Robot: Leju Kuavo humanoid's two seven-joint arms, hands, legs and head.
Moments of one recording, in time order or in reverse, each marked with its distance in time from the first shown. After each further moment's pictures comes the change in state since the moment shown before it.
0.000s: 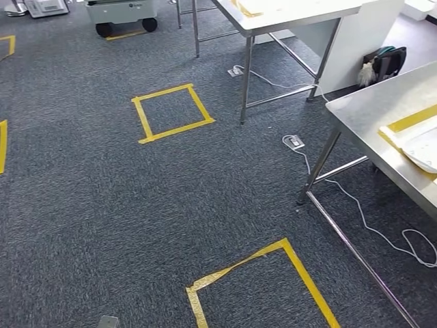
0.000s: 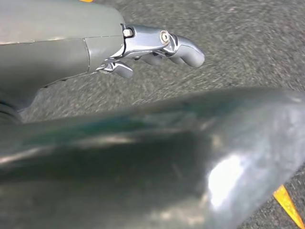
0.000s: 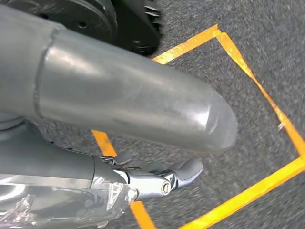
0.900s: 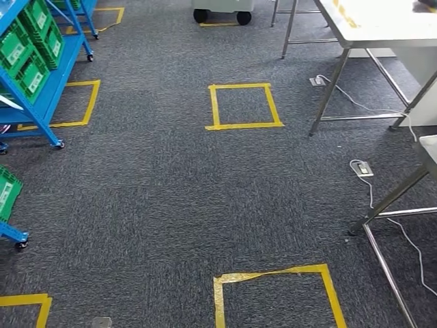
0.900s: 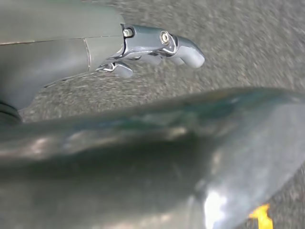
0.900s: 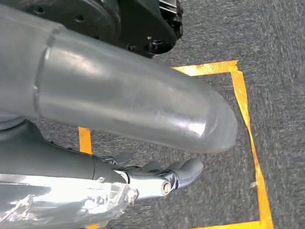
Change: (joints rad) left arm -0.002 -0.014 0.111 0.000 0.025 -0.014 -0.018; right arm -0.022 -0.035 -0.001 0.045 0.065 -0.023 -0.018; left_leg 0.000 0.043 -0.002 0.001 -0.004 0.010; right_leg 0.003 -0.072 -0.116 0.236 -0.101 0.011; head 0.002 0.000
